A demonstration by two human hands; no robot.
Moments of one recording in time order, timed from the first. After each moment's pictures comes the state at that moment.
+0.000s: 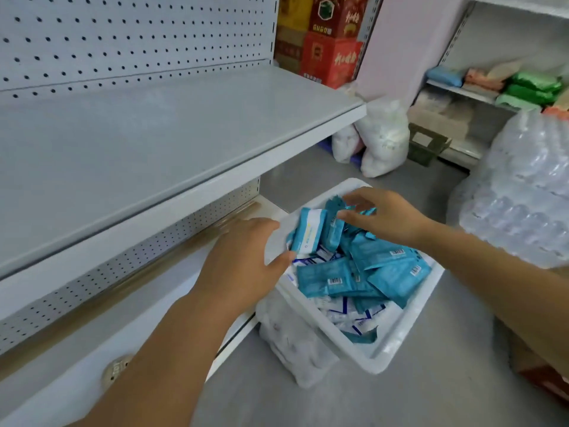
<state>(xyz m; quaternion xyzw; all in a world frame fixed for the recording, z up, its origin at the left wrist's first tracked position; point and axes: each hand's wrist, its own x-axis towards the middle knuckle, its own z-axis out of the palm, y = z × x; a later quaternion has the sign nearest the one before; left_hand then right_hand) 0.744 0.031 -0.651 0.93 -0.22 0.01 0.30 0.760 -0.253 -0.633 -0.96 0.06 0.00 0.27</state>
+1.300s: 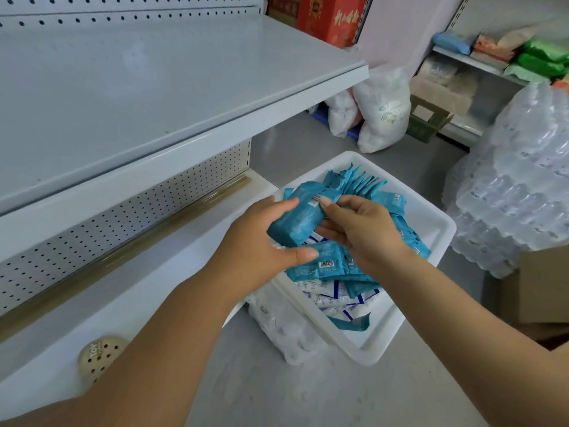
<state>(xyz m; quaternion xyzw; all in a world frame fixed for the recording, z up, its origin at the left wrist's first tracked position) 0.764 -0.008 -0.696 0.82 -0.21 -0.12 0.53 0.737 -0.196 -0.678 -0.64 0.21 -0.06 0.73</state>
